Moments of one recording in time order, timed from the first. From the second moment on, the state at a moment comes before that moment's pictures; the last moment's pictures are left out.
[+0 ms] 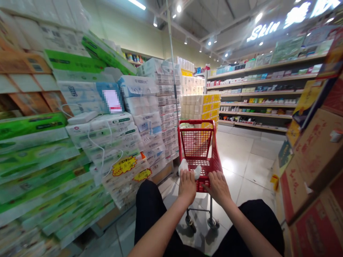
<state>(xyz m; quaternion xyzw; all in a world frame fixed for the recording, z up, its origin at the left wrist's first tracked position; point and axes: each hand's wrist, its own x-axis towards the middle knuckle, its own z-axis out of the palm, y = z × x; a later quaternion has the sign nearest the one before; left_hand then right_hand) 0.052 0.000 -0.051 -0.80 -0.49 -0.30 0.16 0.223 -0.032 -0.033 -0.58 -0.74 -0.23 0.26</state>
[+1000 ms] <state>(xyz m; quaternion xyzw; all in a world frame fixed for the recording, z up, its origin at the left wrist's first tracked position) 0.062 -0.051 -0.043 -0.87 -0.41 -0.28 -0.01 0.205 -0.031 0.021 -0.50 -0.81 -0.02 0.30</state>
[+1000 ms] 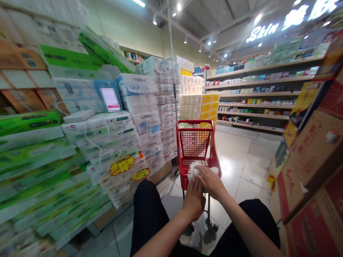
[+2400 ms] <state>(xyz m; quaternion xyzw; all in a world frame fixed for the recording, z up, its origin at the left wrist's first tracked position) -0.004 -0.005 -0.004 -0.83 -0.45 -0.30 0.08 0.191 -0.046 -0.017 -0.50 -0.80 -0.25 0.22</state>
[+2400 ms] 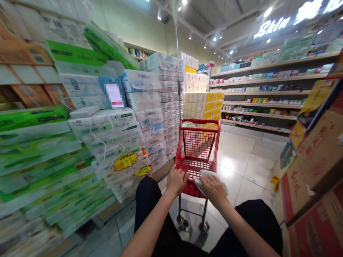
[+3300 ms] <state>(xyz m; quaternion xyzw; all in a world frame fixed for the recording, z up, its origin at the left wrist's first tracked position) -0.022 0.040 -0.005 -0.85 -0.46 -0.26 0.02 0.219 0.019 0.007 -0.51 -0.81 -0.17 0.24</state>
